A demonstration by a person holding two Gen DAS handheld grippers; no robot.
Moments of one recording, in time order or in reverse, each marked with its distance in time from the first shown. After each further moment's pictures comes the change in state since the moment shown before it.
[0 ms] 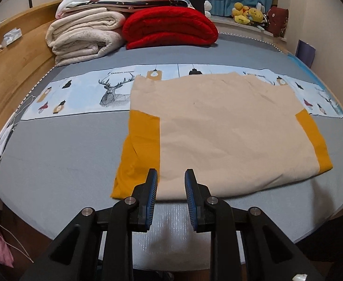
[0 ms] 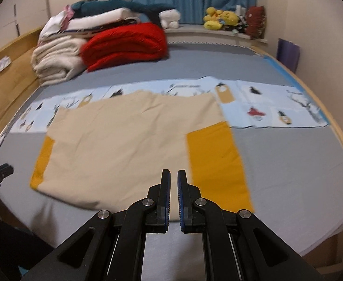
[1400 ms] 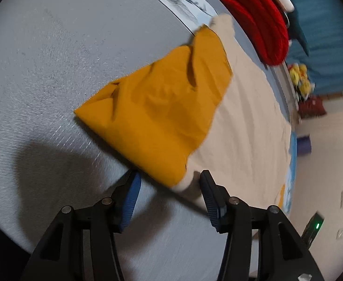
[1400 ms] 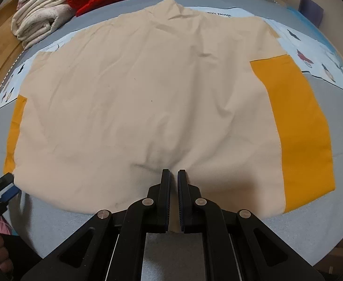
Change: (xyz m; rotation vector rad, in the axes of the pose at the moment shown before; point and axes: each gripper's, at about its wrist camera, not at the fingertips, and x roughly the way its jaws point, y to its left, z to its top) left arm 0.128 0.104 -0.072 -0.831 0.246 -0.380; right arm 0.169 0.060 -0.029 0.040 0.343 0.004
